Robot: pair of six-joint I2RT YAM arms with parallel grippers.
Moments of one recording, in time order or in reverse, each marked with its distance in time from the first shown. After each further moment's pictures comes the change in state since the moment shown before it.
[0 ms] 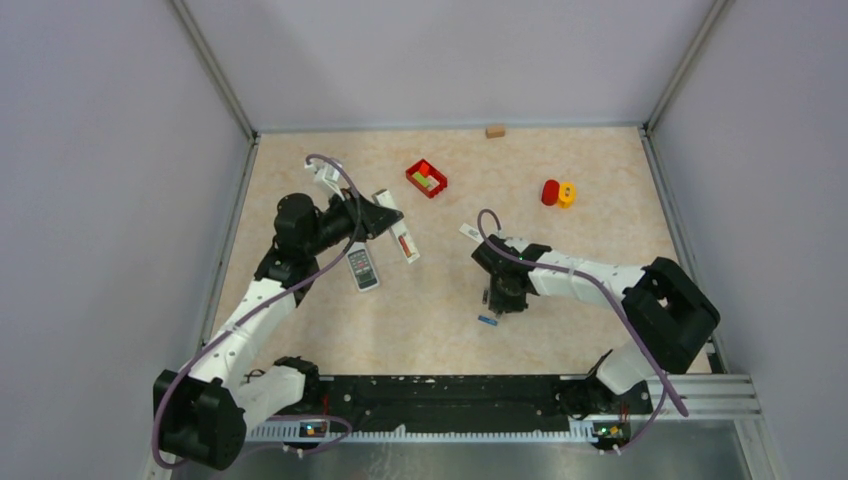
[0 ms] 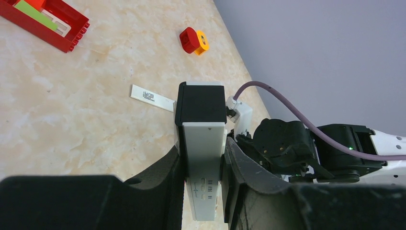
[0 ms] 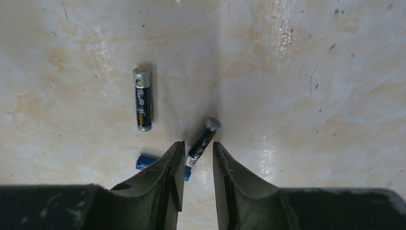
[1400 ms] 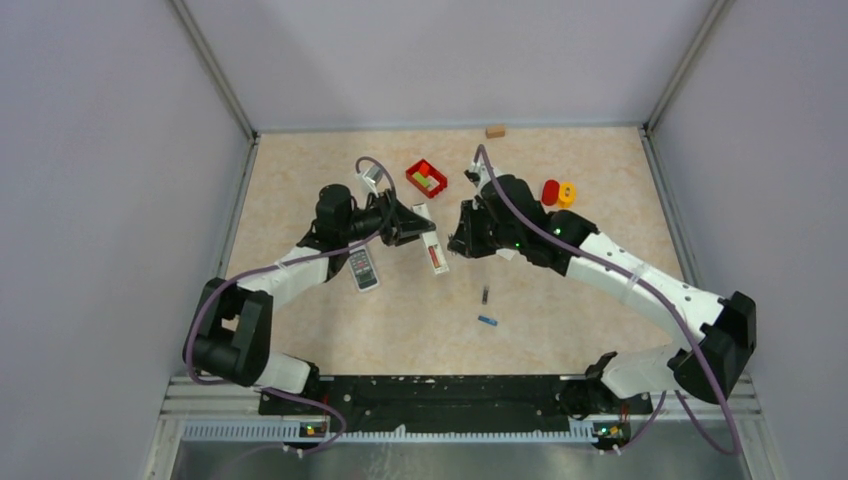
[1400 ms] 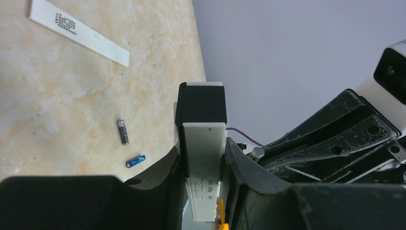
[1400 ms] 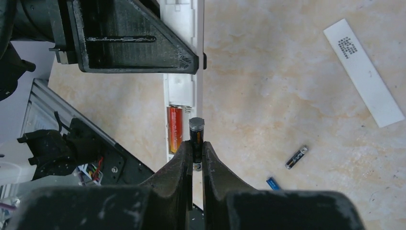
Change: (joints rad) left arm -0.062 0.405 0.015 0.302 0.268 -0.422; right arm 0.026 -0.205 0.363 0.098 -0.218 -0.323
